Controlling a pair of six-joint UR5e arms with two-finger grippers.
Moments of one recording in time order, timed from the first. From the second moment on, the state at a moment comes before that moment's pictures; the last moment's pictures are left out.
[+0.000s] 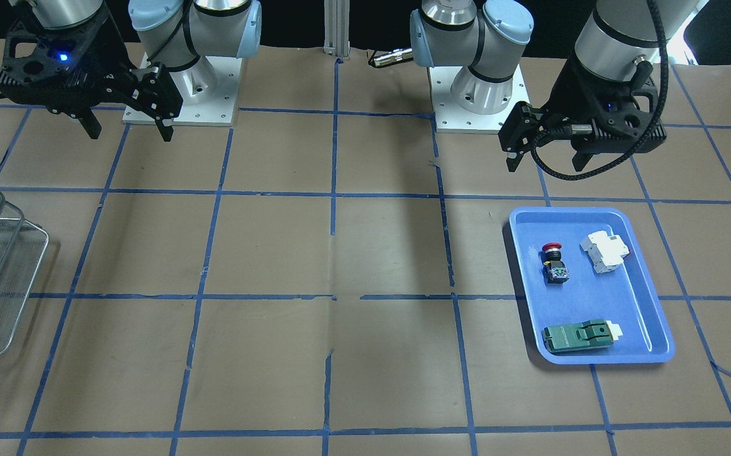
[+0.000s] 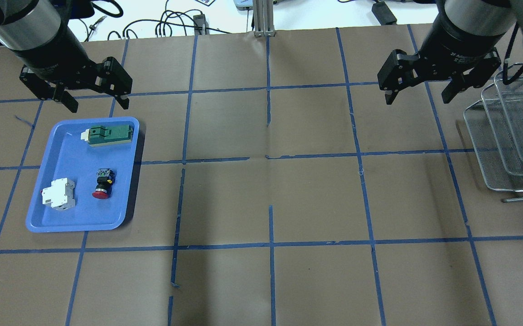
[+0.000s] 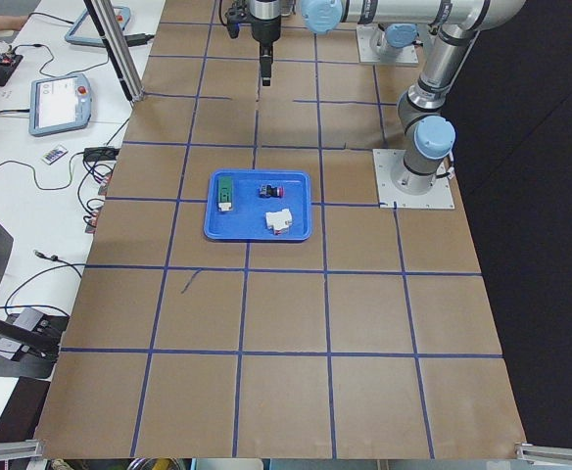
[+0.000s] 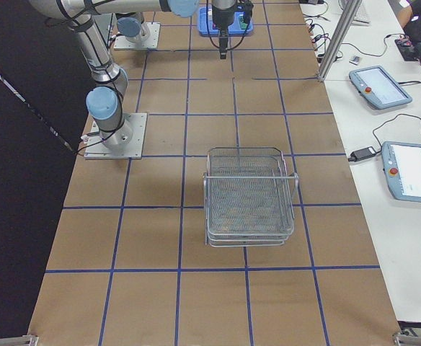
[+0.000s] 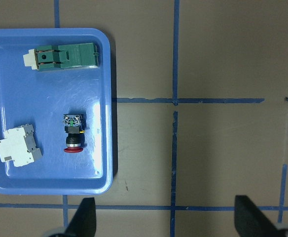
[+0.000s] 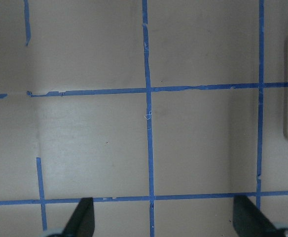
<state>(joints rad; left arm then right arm) -1.49 -1.56 -1.55 -1.59 1.58 0.05 1.54 -1.64 1.57 -1.55 -1.56 0.00</state>
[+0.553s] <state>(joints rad) -1.49 -1.56 -1.55 -1.59 1.59 0.06 1.55 -1.63 1.56 -1.55 -1.56 -0.01</state>
